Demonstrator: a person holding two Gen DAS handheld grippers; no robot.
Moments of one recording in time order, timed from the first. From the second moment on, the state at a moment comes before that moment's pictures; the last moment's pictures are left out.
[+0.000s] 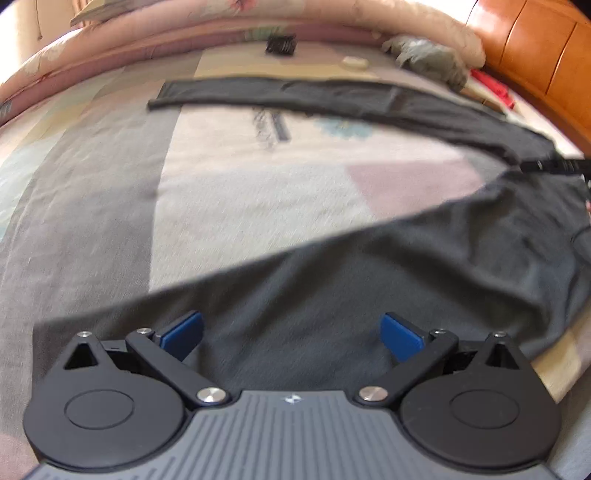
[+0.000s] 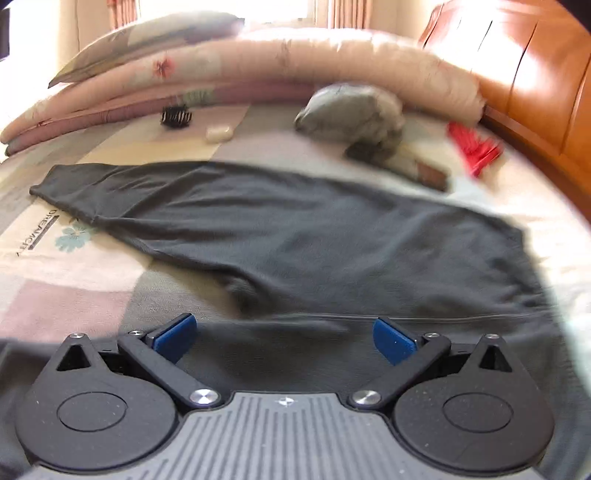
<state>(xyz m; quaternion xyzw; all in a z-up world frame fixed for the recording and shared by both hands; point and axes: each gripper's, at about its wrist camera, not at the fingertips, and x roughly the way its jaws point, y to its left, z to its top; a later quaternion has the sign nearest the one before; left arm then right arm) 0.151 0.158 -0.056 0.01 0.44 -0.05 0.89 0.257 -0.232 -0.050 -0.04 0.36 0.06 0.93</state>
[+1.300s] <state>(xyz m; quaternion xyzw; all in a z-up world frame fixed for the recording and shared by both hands) 0.287 -0.018 0.023 0.03 0.41 -0.26 0.87 0.234 -0.332 -0.087 0.04 0.37 -0.09 0.92</state>
